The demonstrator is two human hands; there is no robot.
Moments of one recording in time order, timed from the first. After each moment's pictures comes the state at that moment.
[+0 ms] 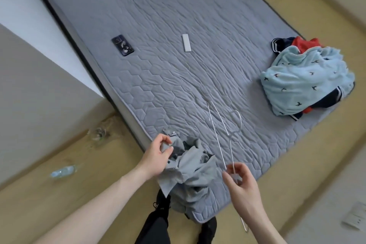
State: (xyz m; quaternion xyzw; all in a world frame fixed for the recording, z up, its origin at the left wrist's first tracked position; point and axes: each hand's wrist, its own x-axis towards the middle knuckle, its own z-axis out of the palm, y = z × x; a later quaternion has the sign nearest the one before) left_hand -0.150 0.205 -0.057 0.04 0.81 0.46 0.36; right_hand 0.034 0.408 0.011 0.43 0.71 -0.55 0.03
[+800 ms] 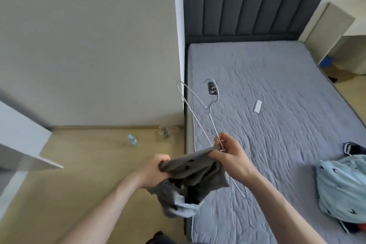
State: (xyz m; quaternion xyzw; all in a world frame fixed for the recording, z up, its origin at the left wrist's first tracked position) left_hand 0.096 0.104 0.180 -0.04 0.91 0.36 0.21; right_hand 0.034 0.372 0.226 -0.08 0.73 -0.65 0.20
